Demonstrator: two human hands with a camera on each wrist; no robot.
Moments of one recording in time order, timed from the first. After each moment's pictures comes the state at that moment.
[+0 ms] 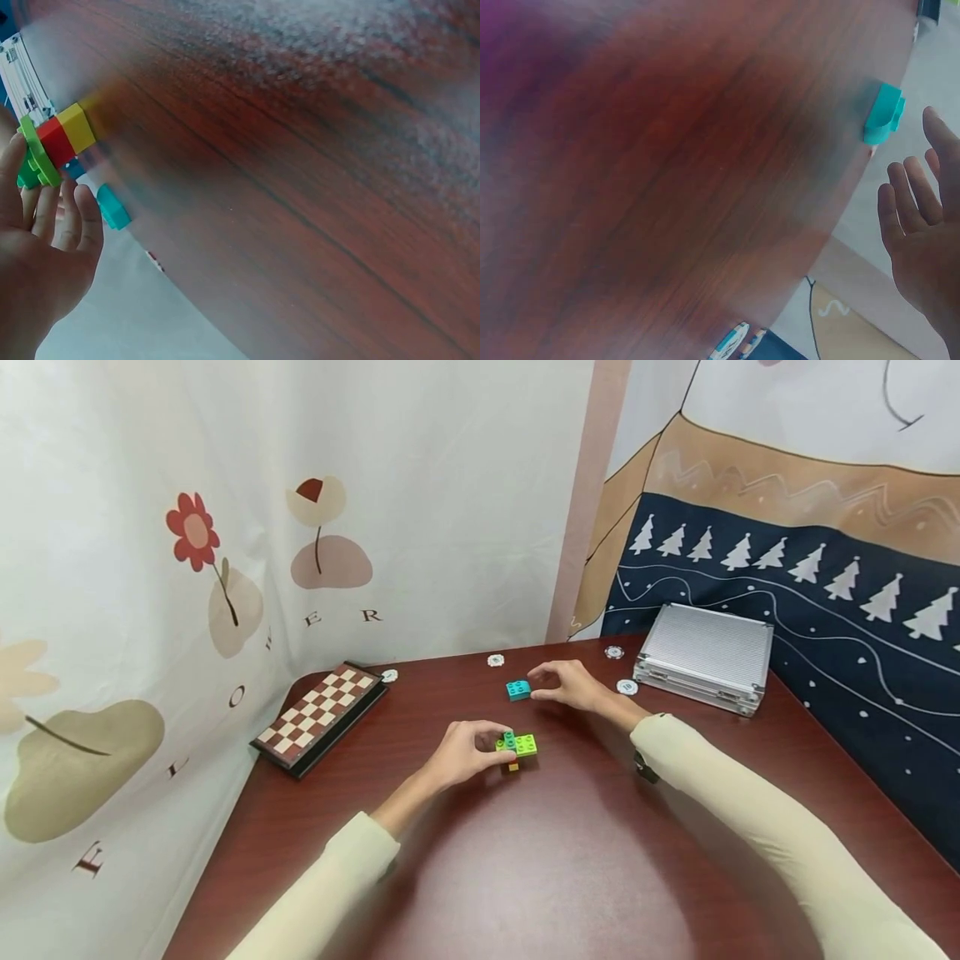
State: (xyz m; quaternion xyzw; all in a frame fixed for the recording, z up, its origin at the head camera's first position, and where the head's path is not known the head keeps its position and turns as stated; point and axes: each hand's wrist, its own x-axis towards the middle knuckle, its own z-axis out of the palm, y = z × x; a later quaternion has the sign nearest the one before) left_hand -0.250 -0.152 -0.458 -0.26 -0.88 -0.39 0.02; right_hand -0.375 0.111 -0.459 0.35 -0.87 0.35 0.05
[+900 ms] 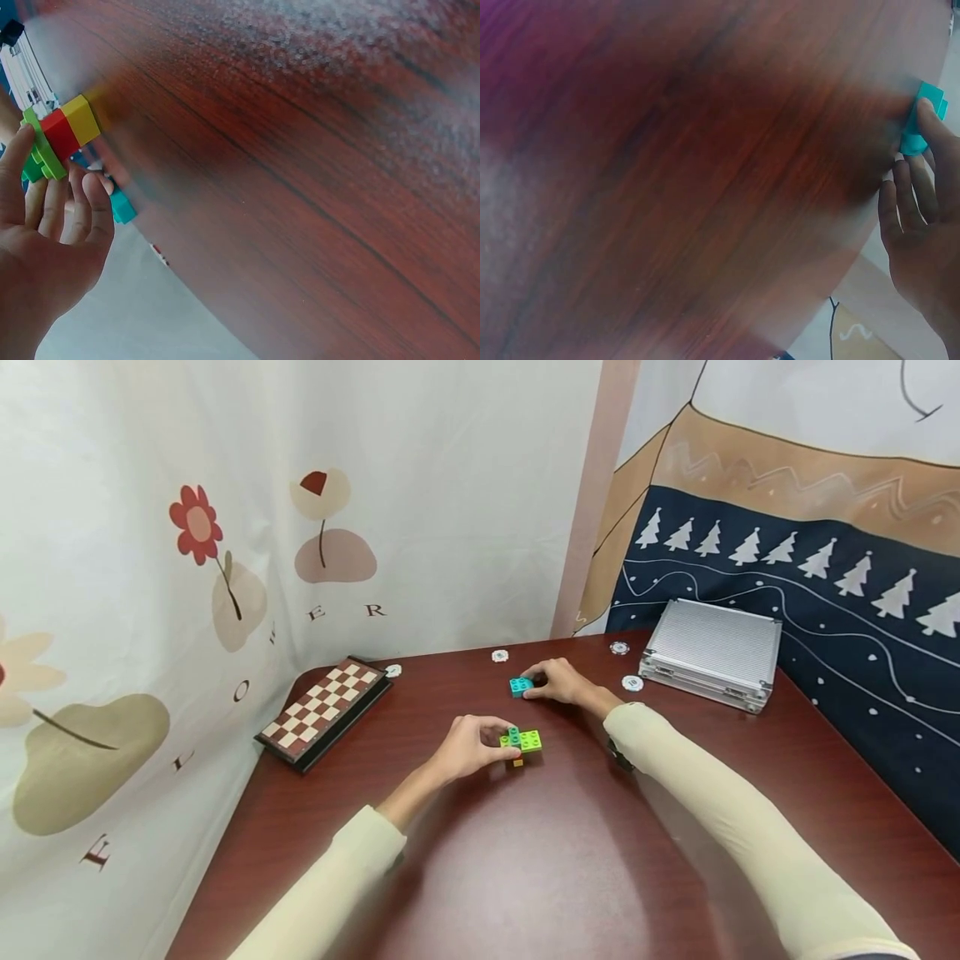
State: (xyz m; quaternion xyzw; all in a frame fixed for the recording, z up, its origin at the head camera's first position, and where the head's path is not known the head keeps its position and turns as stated) left_hand -0.252 -0.150 -0.456 -0.23 -0.89 -0.39 -0.01; right_hand -0.401 0.083 -0.477 0.31 -0.90 0.30 -0.01
